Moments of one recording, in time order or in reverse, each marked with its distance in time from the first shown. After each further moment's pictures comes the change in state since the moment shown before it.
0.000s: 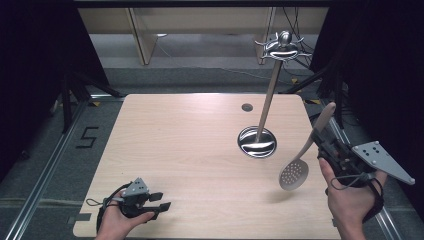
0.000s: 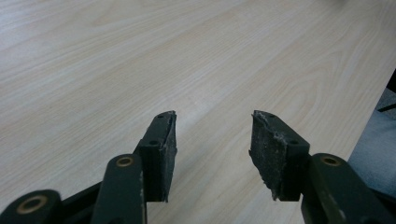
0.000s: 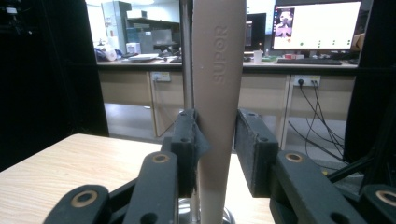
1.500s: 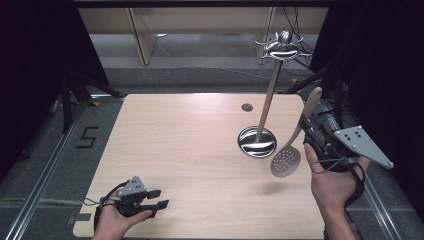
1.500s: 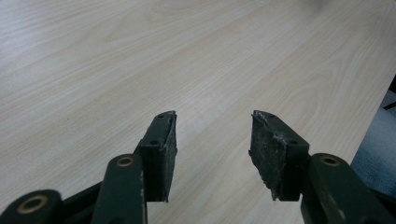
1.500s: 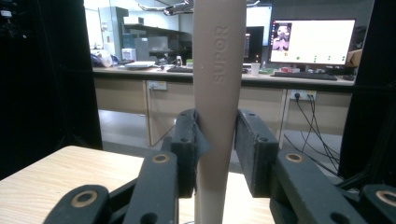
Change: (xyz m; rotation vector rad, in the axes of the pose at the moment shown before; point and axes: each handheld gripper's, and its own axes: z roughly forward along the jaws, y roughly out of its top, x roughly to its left) left arm 0.000 0.004 -0.004 -0.039 -0.001 0.006; right arm 0.027 0.020 0.028 -0.040 -0.023 -0.039
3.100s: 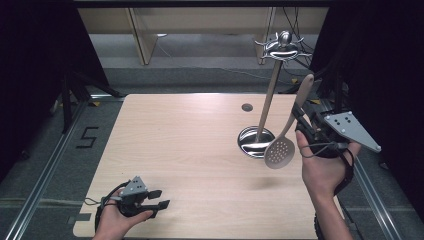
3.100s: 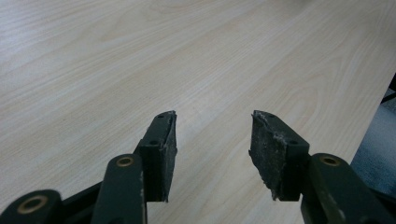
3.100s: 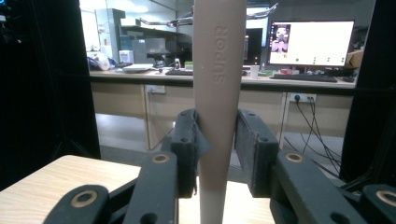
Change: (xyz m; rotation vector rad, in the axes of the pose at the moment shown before) left arm 0.000 0.000 0.002 0.005 0.007 0.027; right arm 0.011 0.015 0.025 -0.009 -0.014 0.001
